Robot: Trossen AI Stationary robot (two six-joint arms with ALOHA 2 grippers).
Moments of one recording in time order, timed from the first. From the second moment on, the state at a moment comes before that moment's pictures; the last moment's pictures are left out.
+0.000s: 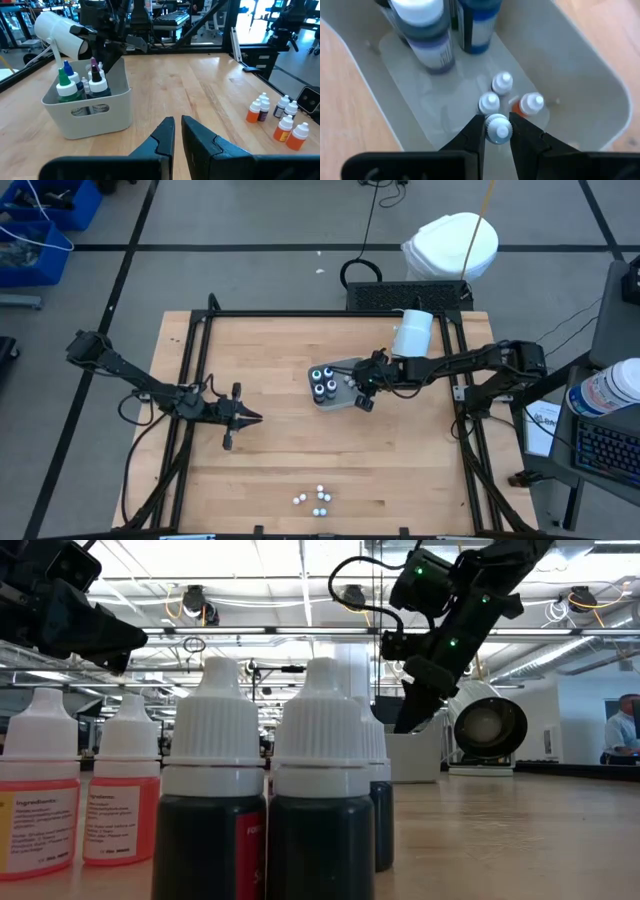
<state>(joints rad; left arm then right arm) -0.46 0.75 0.05 0.54 -0.37 -0.08 -0.11 1.54 0.83 -0.26 0.21 0.17</state>
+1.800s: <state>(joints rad) -0.46 0.75 0.05 0.54 -0.37 -0.08 -0.11 1.36 0.92 -0.36 0.20 0.14</state>
